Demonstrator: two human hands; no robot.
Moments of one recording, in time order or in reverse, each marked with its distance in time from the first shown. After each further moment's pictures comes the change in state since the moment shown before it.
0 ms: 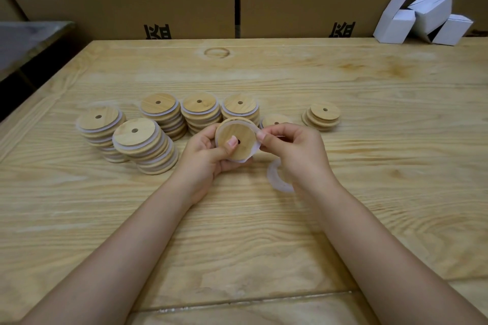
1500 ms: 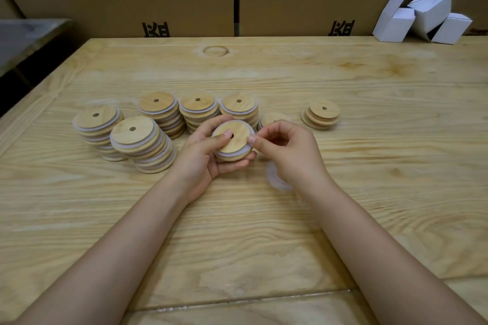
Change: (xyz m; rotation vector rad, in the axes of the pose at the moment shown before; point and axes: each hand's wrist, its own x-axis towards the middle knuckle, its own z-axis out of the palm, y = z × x) left_hand -0.002 0.011 0.003 -0.175 0.003 -0.151; right_hand 0.002 0.008 0.000 -0.075 -0.087 -0.140
